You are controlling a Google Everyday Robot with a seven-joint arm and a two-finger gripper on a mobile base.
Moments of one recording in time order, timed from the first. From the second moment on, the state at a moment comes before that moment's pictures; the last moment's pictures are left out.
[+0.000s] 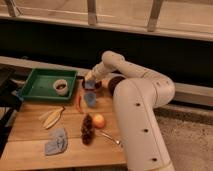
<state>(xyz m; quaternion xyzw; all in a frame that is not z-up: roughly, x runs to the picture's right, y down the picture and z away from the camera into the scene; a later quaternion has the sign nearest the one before) -0.072 -0.077 0.958 -0.34 -0.08 0.68 0.64</state>
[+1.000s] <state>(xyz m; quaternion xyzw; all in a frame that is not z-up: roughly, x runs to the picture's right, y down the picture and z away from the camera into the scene) -0.040 -0.058 0.836 -0.36 -0.08 0.67 0.65</state>
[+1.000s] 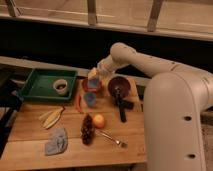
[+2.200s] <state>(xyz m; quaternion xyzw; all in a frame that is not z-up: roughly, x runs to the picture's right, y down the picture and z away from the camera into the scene) -0.081 -0.011 0.880 -0.40 -0.03 0.66 0.64</state>
